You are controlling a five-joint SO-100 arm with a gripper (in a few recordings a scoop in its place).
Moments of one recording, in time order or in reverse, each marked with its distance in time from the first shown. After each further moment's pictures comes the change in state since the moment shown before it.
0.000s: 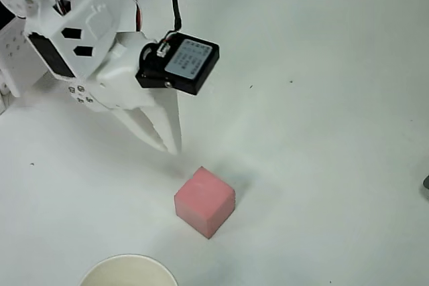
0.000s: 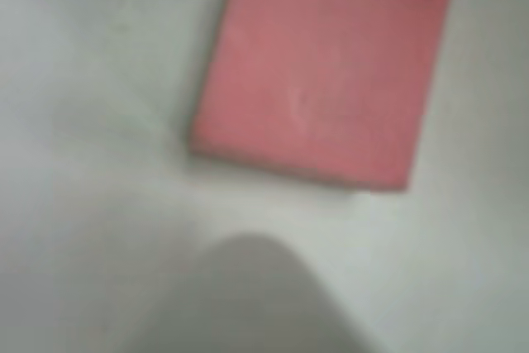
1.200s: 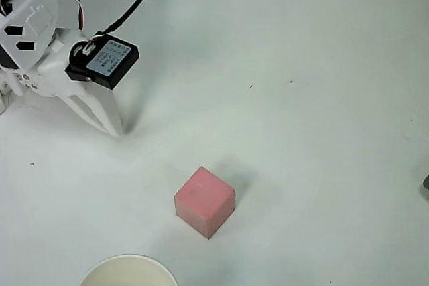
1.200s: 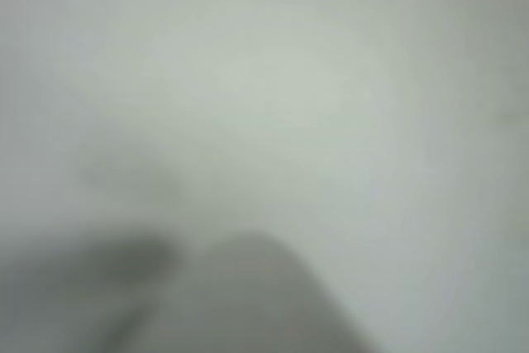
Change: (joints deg) arm -5.2 66.7 45.5 17.1 9.8
